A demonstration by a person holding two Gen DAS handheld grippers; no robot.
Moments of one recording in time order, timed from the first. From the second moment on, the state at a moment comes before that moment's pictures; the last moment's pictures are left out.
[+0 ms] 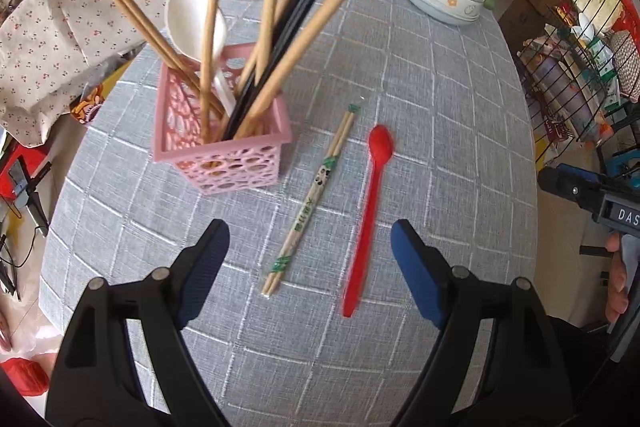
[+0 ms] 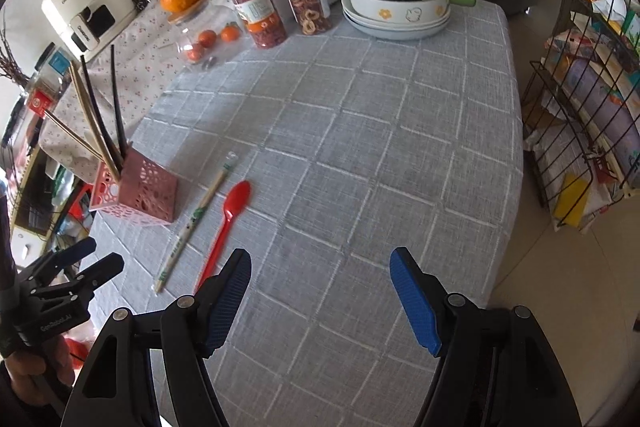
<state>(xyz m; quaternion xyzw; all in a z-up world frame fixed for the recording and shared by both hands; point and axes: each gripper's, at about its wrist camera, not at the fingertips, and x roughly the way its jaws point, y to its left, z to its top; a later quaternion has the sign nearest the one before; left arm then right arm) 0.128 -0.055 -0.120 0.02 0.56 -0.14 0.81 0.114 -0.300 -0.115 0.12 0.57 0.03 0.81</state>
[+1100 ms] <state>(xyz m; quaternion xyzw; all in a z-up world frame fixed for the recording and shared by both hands) 0.168 -0.105 -0.190 0.08 0.58 -0.14 0.80 0.113 -0.304 -0.128 0.12 0.59 0.05 0.80</state>
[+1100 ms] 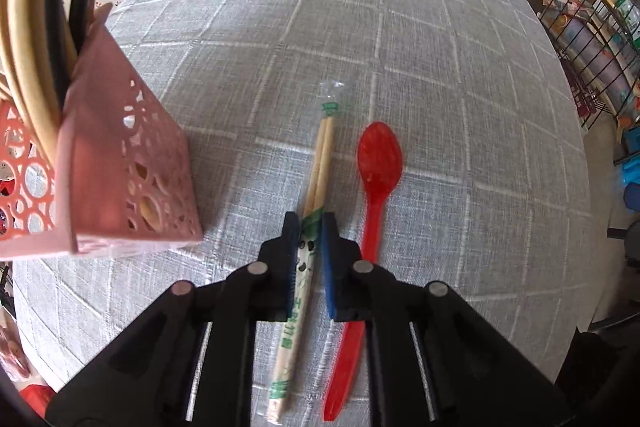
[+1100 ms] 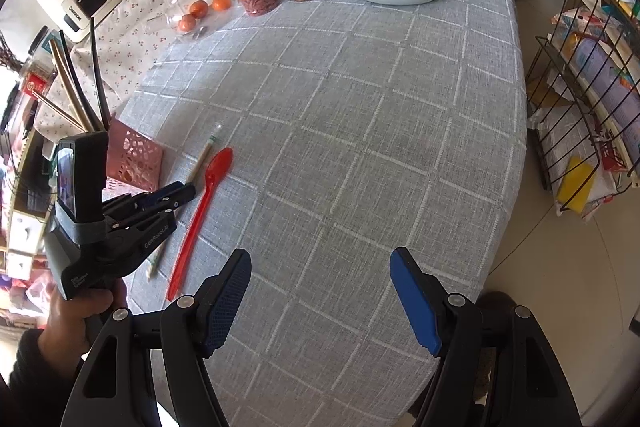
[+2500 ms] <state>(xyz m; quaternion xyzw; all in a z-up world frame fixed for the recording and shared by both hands) 0.111 -0.016 -0.089 0.00 0.48 -0.16 0.86 0.160 -0.222 -0.161 0.11 0.61 0.07 0.78</state>
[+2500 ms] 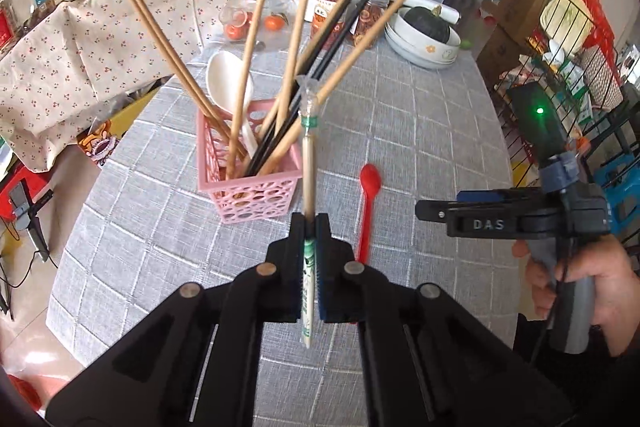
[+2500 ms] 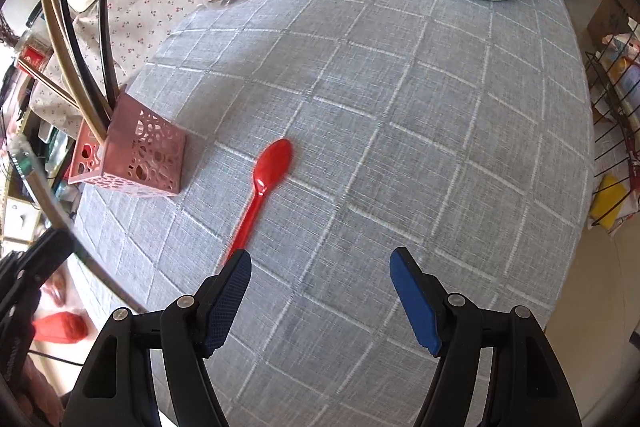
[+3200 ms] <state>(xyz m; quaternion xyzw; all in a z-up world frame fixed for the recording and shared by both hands) 0.105 0.010 -0.074 -0.02 0.48 -0.15 0.86 0.216 -0.156 -0.205 0.06 0.61 0.04 0.79</state>
